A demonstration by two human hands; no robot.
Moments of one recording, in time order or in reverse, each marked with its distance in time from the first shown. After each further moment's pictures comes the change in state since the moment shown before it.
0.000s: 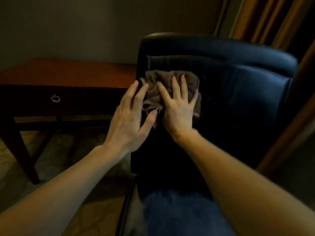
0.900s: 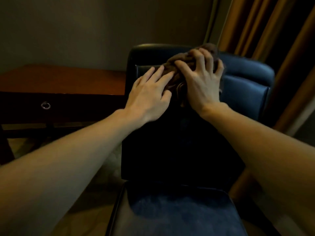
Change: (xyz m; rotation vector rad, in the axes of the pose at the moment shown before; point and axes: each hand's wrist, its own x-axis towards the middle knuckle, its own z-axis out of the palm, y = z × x) left_hand 0.100 0.076 -0.007 0.104 -0.256 0.006; right_hand 0.054 0.091 -0.090 -0.176 0.196 -0.091
